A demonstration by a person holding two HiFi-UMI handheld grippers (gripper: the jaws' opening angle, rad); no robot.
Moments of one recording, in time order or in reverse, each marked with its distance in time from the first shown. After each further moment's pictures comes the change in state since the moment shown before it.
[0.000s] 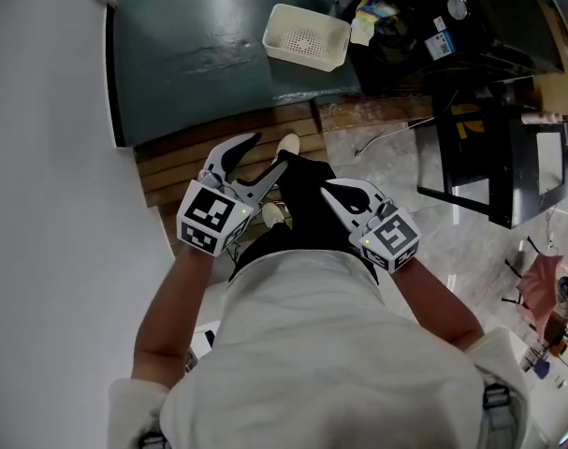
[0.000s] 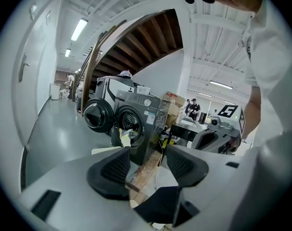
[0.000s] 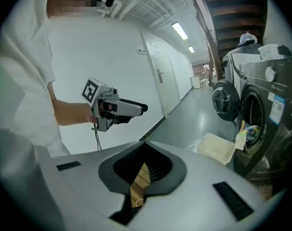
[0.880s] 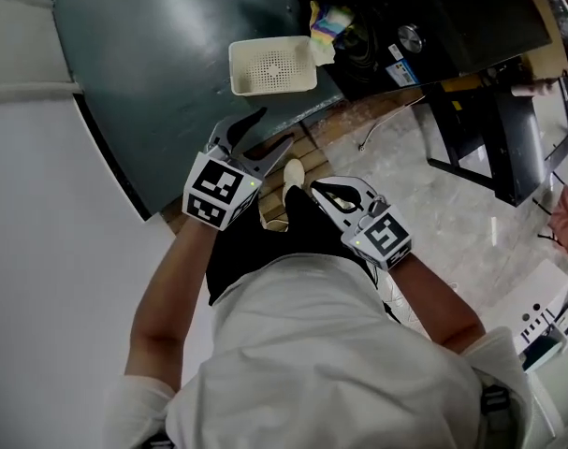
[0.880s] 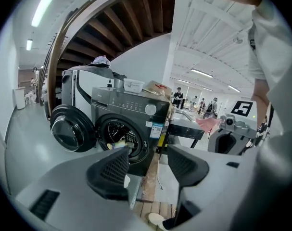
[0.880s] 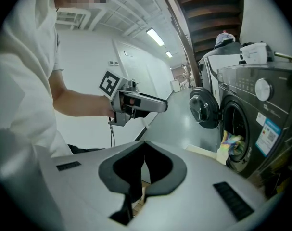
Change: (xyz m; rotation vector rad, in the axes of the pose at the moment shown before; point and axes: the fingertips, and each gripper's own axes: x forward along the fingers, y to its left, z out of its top) left arm 0.227 0.102 0.193 0.185 0.178 -0.265; right arm 0.018 -0.197 0.139 0.161 -0.069 -0.166
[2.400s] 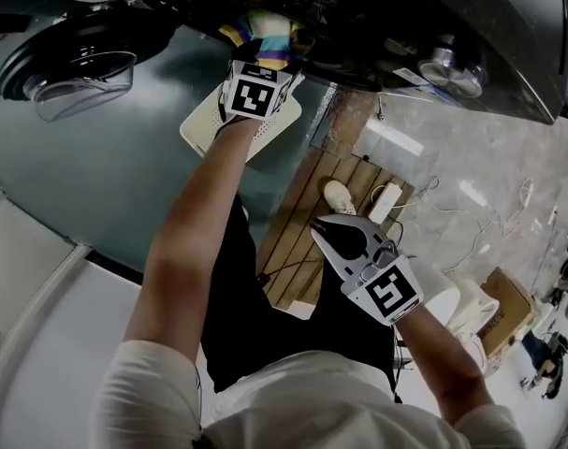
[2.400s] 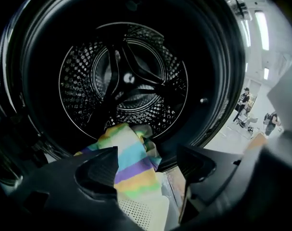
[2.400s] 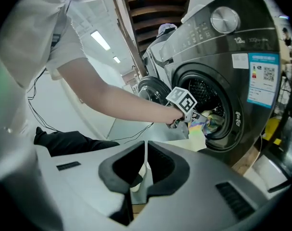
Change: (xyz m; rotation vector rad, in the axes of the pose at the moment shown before) left arm 0.474 0.180 -0.101 0.254 0.310 -0.283; right arm 0.141 -0.192 -0.051 0.376 -0.036 -0.488
